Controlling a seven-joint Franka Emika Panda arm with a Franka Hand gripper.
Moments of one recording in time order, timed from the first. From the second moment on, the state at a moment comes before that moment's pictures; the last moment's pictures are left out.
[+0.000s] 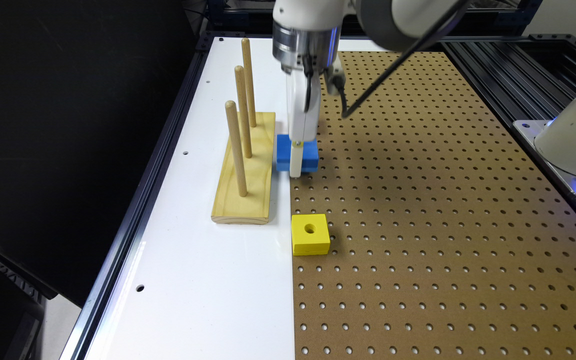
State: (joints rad) arm 0.00 0.33 0.06 -2.28 0.01 2.63 0.82
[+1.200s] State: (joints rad) arm 0.00 0.10 0.06 -2.28 0.01 2.41 0.82
